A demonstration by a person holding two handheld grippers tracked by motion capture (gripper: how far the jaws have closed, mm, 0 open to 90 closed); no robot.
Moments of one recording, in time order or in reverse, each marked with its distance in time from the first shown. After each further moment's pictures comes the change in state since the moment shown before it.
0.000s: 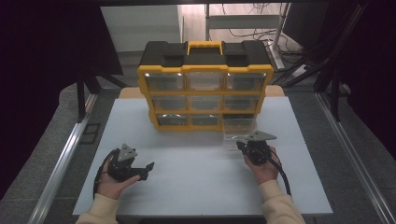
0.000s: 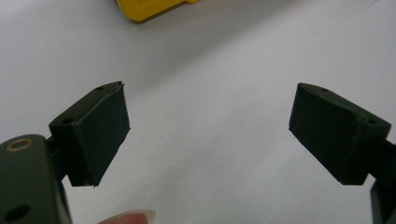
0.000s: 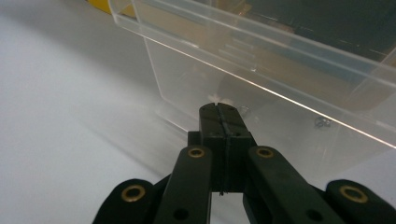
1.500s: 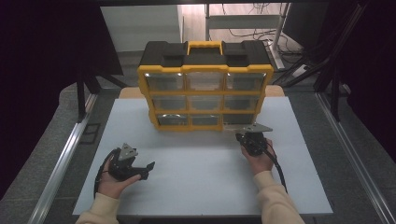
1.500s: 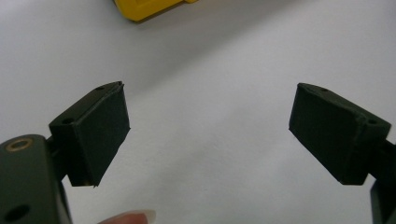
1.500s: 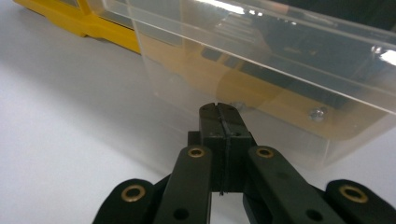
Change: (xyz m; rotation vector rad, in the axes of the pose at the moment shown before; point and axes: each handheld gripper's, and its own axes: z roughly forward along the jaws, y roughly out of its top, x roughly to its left) left arm 0.000 0.002 0.003 0.000 -0.006 -0.002; right arm -0.014 0.014 0.026 -0.020 -0.056 0.033
